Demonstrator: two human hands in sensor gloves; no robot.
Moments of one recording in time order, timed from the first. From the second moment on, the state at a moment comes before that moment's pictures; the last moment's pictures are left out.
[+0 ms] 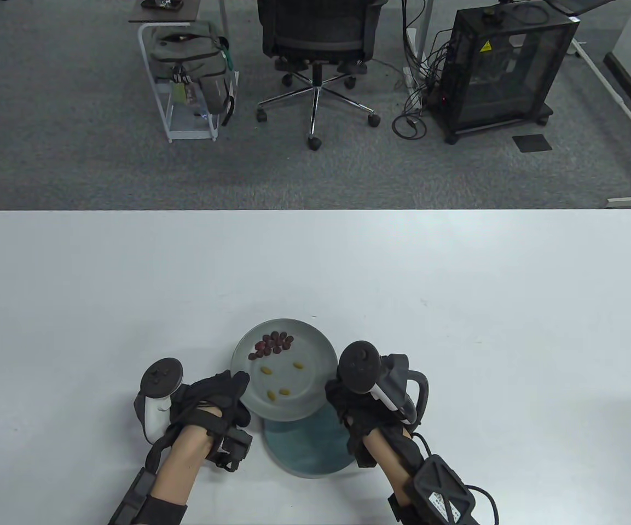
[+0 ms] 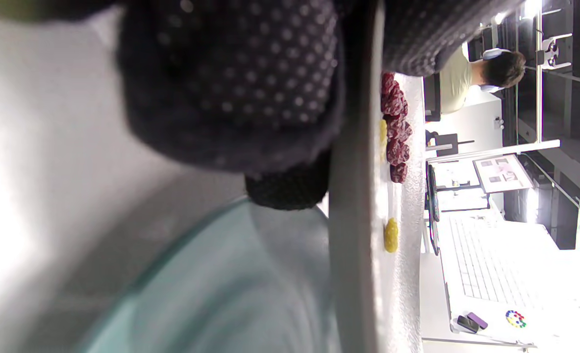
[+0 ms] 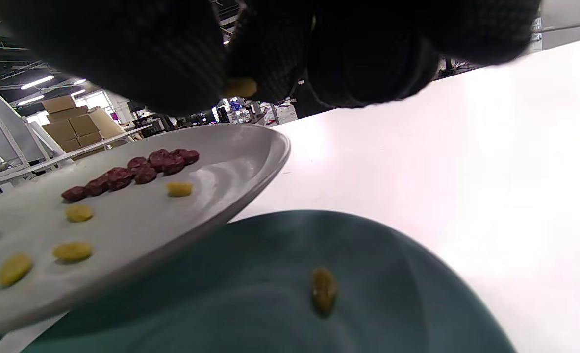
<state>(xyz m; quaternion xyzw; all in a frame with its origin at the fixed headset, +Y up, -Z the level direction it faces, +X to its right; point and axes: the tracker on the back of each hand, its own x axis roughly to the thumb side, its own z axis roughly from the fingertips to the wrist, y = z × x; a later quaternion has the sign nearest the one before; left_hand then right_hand) -0.238 -0.769 -0.339 -0.13 0.06 0.62 0.77 0.063 -0.668 -0.326 0.02 -0.01 0.98 0.18</state>
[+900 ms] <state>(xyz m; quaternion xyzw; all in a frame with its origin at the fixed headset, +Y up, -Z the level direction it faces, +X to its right) -0.250 -0.766 -0.340 -0.11 0.08 0.64 0.76 0.062 -0.719 -0.316 0.02 0.07 0.99 0.09</state>
